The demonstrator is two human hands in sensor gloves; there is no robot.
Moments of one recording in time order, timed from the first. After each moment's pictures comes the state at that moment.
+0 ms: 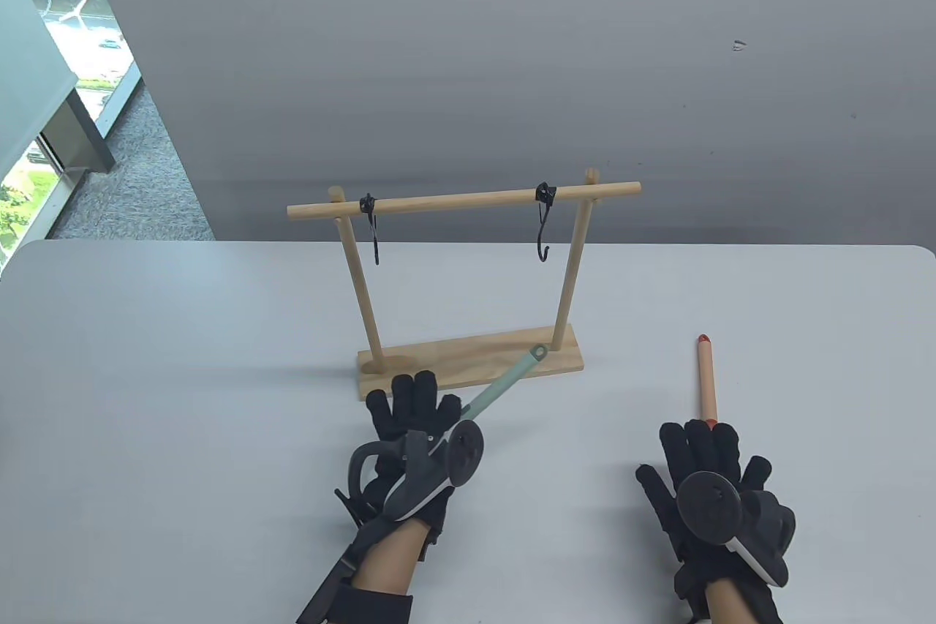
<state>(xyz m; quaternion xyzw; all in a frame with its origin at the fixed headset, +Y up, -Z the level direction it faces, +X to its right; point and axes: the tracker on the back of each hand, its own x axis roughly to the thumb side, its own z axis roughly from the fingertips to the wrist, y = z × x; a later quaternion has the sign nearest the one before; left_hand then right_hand) -0.096 -0.680 -0.325 0.08 -0.03 0.01 1.00 0.246 -0.728 -0.278 0.00 -0.08 0.99 0.14</state>
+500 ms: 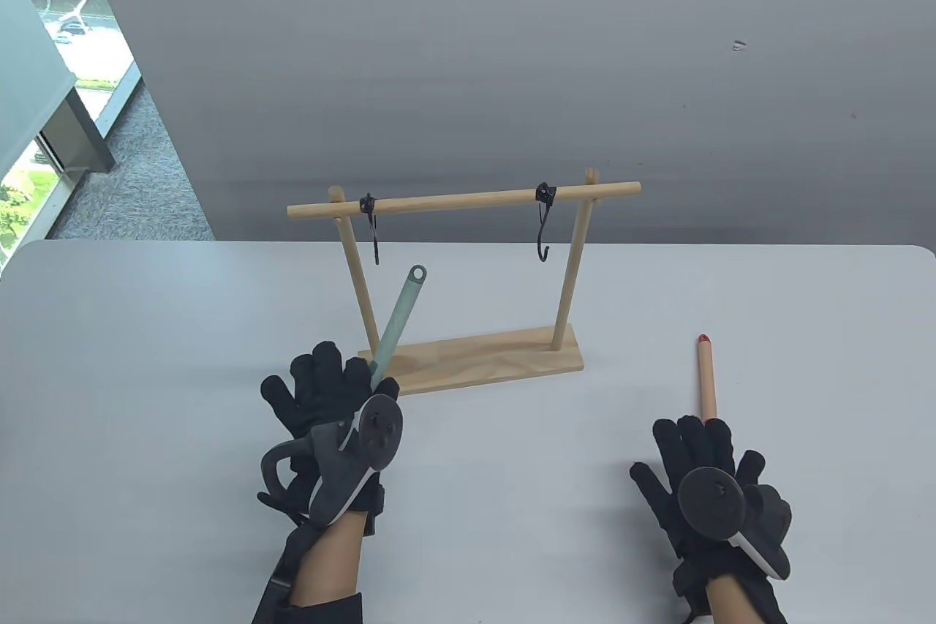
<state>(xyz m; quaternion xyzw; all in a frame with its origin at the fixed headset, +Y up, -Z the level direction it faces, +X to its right) -0.164 -0.617 -0.307 0.18 0.10 0.04 0.98 0.246 -0.727 -0.284 0.03 -0.07 0.98 0.16</state>
